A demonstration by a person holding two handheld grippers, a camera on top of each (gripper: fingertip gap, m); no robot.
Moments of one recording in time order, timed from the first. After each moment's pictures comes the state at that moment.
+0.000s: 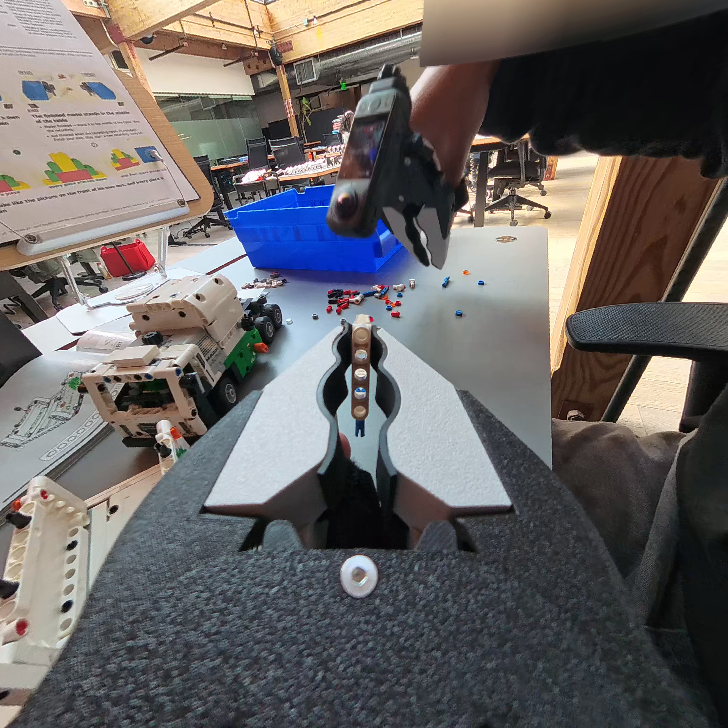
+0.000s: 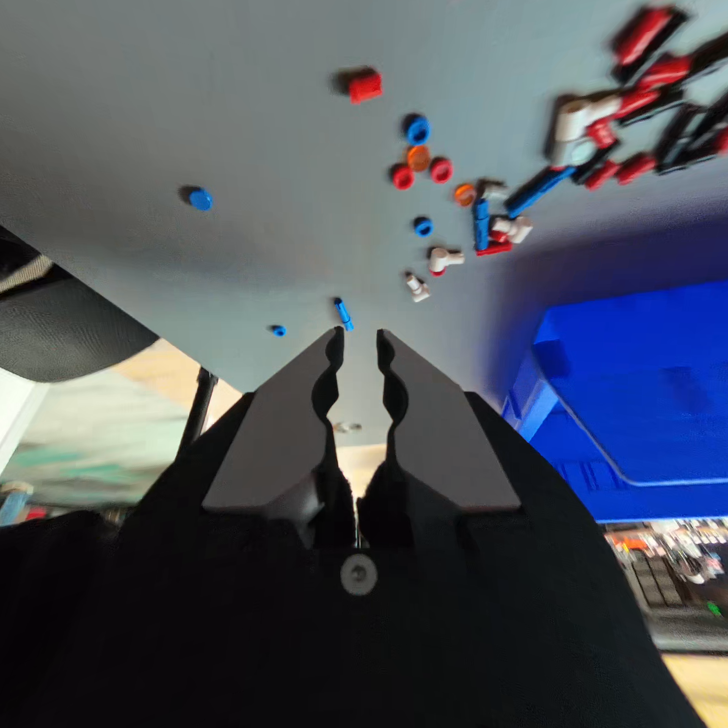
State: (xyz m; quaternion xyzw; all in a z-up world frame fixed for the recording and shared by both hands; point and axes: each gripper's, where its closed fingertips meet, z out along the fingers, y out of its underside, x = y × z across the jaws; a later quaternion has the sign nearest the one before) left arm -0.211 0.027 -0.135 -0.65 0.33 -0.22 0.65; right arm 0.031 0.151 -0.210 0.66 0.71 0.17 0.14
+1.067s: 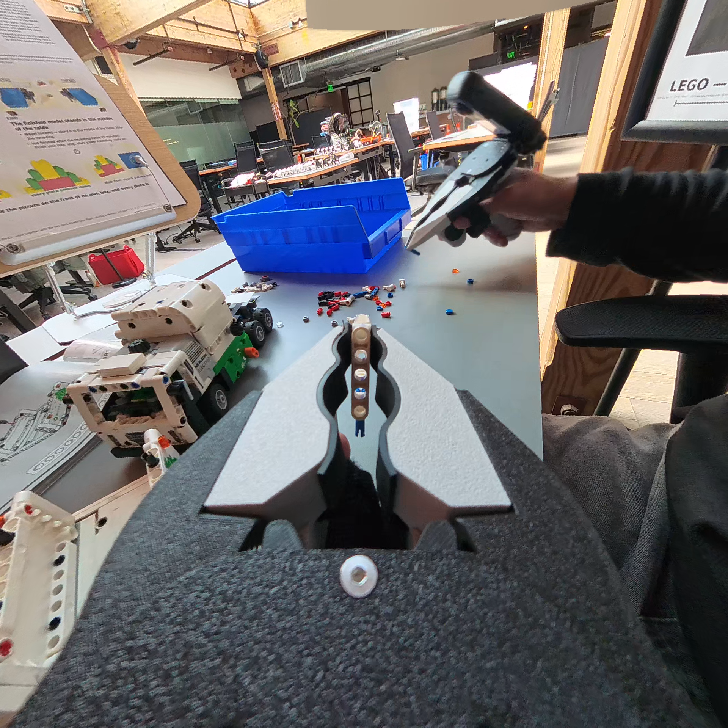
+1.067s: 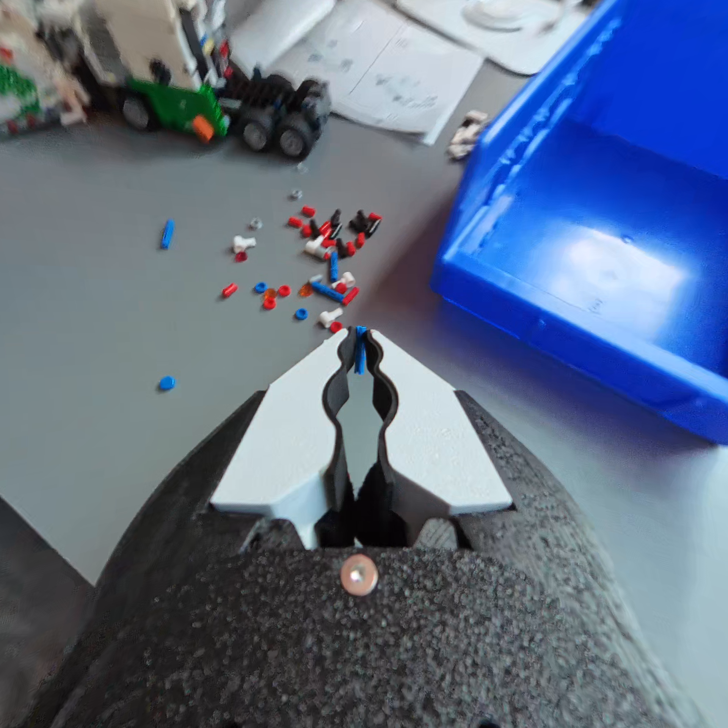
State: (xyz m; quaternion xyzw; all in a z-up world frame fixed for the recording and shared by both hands) left arm -0.205 0.022 -0.135 -0.64 0.34 -0.22 0.65; right arm 0.040 0.185 -0.191 0.78 0.40 -0.20 -0.44
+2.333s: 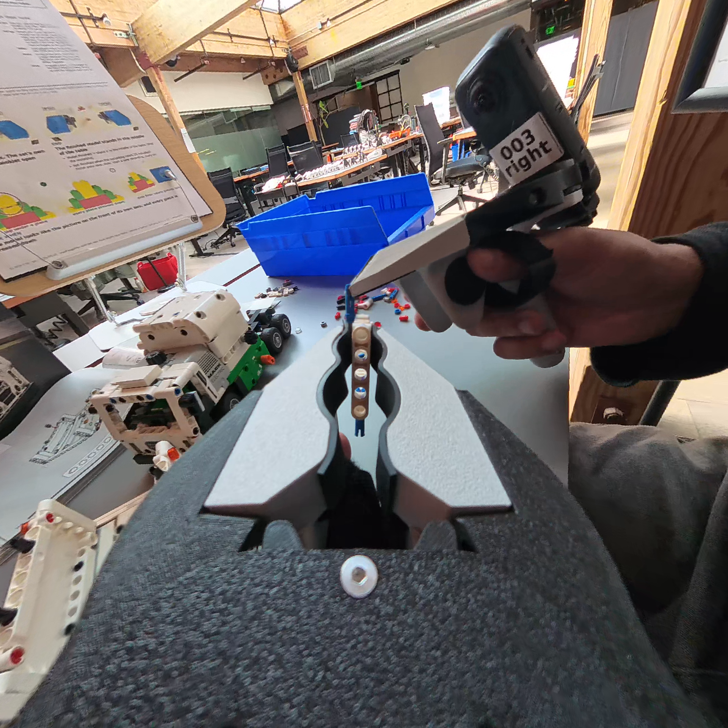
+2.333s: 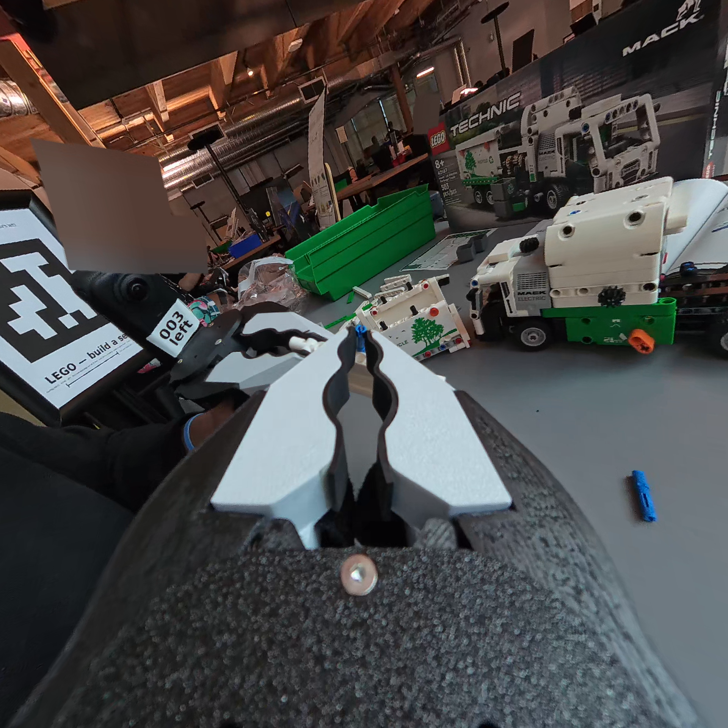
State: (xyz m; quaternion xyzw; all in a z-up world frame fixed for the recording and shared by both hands) left arm -0.197 0.030 -0.133 -0.64 0.34 -0.18 0.67; right arm -0.196 0.045 -0.120 0.62 0.33 -0.56 -0.44
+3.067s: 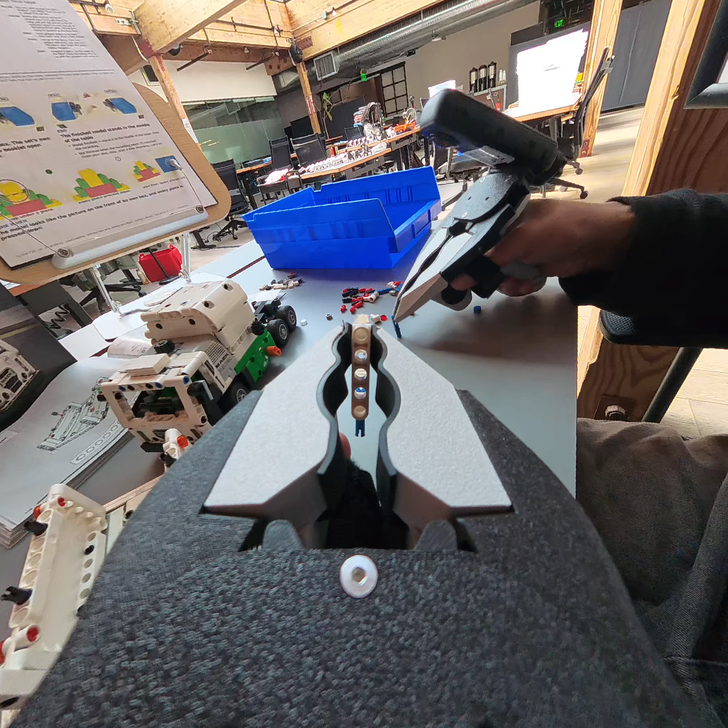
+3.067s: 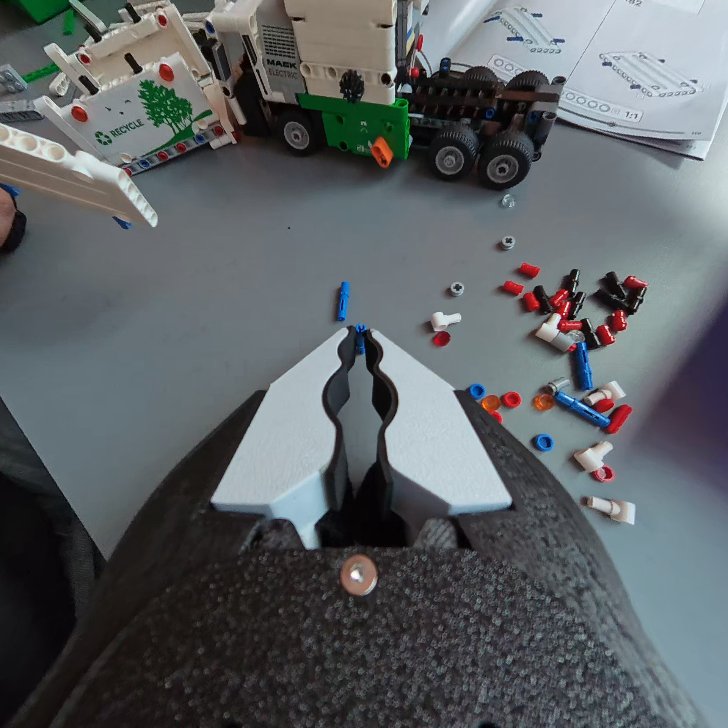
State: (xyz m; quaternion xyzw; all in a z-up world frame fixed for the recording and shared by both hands) left arm -0.203 0.032 -0.137 -0.65 0.33 -0.18 0.66; right arm -0.101 0.129 -0.219 0.78 0.43 -0.27 -0.37
